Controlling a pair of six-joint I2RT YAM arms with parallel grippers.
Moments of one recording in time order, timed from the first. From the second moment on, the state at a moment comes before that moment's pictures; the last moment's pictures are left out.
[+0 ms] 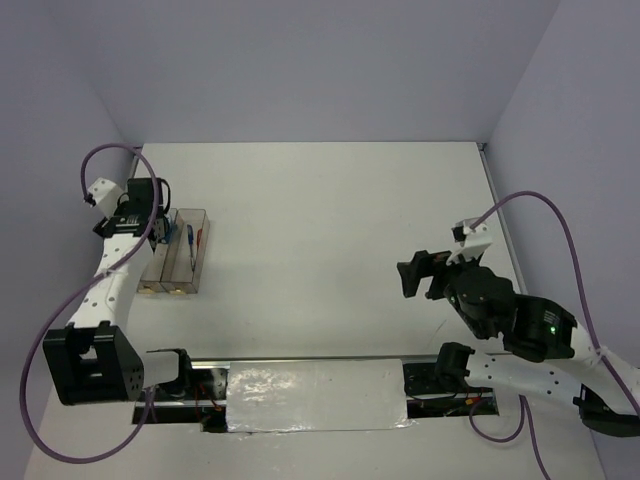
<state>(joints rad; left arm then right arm) 0.06 1.22 1.04 -0.62 -0.74 -0.74 1.12 0.51 0.98 -0.90 0.77 0.51</state>
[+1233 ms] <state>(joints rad) 0.17 1.28 0.90 -0.61 -0.62 -0.85 1.12 0.64 0.97 -0.76 0.65 0.41</state>
